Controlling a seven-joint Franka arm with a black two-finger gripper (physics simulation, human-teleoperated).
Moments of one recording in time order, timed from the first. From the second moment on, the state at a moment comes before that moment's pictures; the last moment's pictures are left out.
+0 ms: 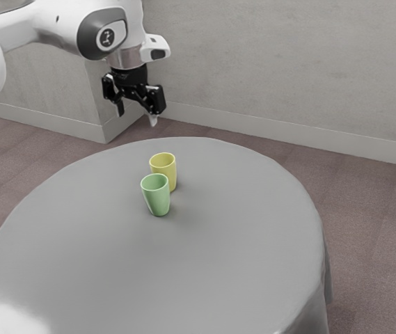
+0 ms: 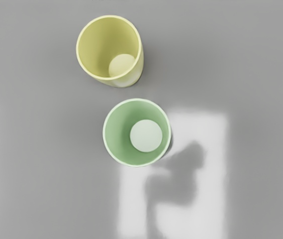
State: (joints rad) arm 0.06 0.22 -0.16 -1.45 0.17 1.74 -0.16
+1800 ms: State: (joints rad) arm 0.07 0.46 -0.10 -1.23 0.18 1.82 -0.10
